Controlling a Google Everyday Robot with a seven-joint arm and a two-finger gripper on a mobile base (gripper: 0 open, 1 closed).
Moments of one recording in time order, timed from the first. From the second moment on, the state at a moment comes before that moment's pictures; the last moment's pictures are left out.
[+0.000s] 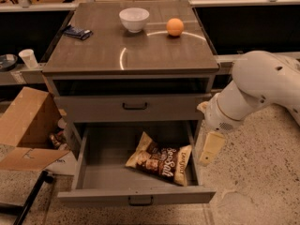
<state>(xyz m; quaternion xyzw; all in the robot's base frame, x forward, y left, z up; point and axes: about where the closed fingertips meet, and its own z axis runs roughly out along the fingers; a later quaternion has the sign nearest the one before) 0.482 -0.159 0.736 -0.63 0.76 0.08 0.16</state>
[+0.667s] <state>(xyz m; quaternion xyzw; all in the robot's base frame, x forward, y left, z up) 0.520 -0.132 0.631 -0.65 0.75 0.09 0.12</state>
